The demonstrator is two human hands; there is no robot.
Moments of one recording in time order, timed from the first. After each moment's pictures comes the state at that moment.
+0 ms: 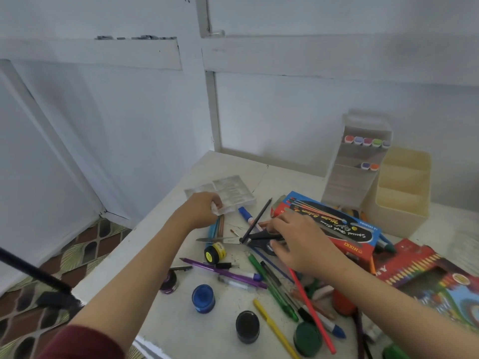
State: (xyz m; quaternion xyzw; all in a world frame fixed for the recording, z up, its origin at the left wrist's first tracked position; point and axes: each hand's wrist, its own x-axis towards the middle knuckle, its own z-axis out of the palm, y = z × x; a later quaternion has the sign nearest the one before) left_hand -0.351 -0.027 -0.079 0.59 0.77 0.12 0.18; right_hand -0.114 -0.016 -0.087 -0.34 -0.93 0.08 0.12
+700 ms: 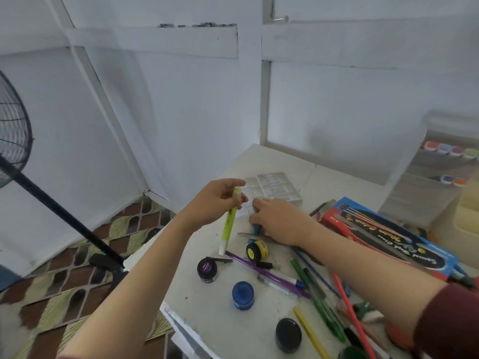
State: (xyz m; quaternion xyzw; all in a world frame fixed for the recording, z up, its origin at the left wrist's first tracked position) left_hand -0.383 -0.083 -0.054 0.52 0.70 0.38 0.31; right_hand -0.236 0.014 -0.085 -0.10 -0.99 -0.06 -0.03
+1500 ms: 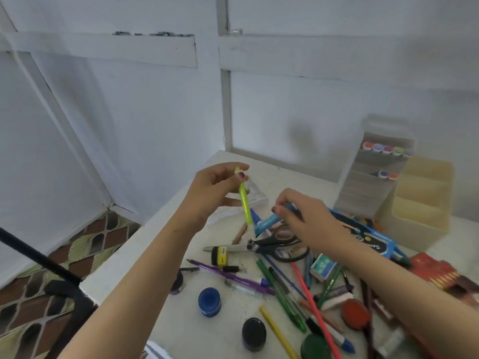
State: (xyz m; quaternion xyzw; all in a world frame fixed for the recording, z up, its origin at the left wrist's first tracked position) left_hand -0.320 -0.064 -0.020 0.44 0.59 0.57 0.37; right_hand -0.131 0.002 -0.051 -0.33 -0.87 0.29 0.23
